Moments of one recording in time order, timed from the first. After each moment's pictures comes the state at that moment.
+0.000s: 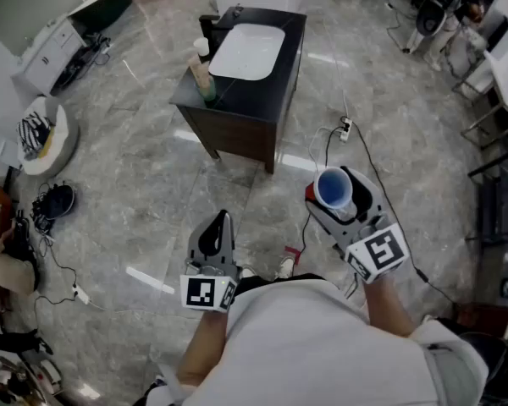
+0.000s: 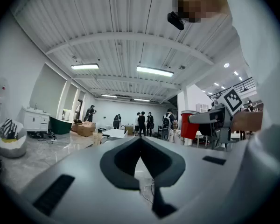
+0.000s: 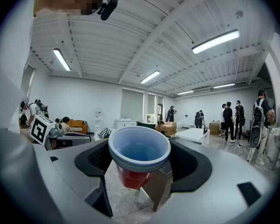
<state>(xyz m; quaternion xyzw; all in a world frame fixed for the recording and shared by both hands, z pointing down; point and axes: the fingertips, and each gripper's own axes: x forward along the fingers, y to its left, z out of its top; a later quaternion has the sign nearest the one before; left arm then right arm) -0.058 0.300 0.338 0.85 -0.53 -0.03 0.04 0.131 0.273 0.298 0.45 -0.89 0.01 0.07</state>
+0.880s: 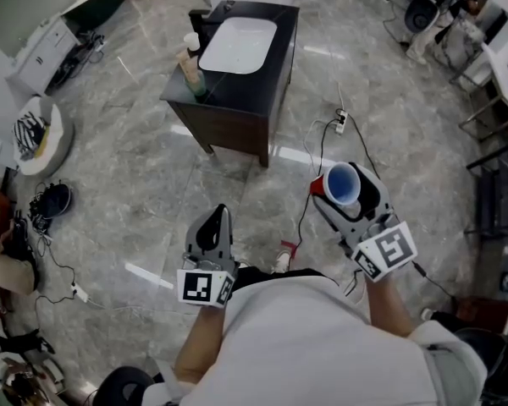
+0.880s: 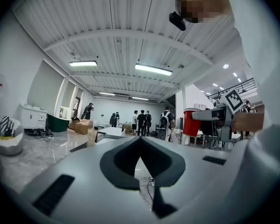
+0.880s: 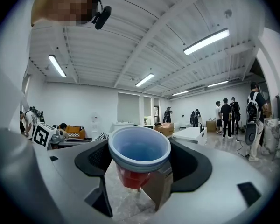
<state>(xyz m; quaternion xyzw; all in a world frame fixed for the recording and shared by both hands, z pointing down) -0.032 0.296 0.344 0.86 -0.51 -0.02 0.05 0.172 0.277 0.298 0.46 -0.89 0.03 0.04</state>
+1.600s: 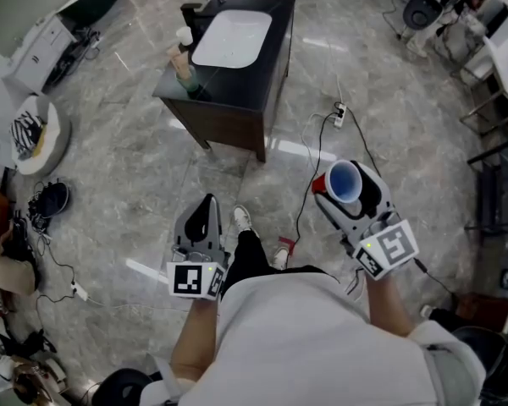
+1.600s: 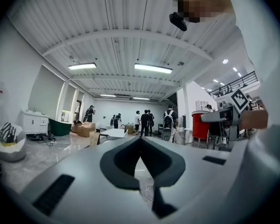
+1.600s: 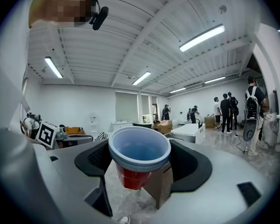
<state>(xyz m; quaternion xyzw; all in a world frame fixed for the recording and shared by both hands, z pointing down) -0.029 0.268 0.347 0.85 -0.52 -0.01 0.03 0.198 0.267 0.318 0.47 -0.88 0.05 0.04</state>
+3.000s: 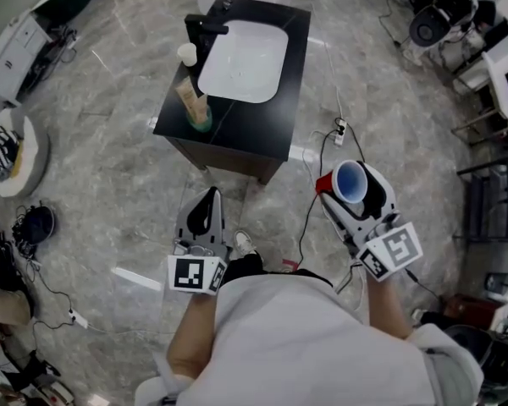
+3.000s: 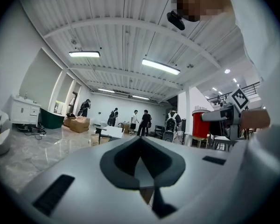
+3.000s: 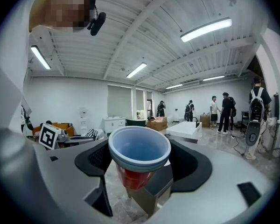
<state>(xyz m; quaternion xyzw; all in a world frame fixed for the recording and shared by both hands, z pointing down) -0.109 0.034 0.365 0.87 -0.49 -0.03 0.07 0.112 0.051 0.315 0.50 -0.86 0.06 0.07</state>
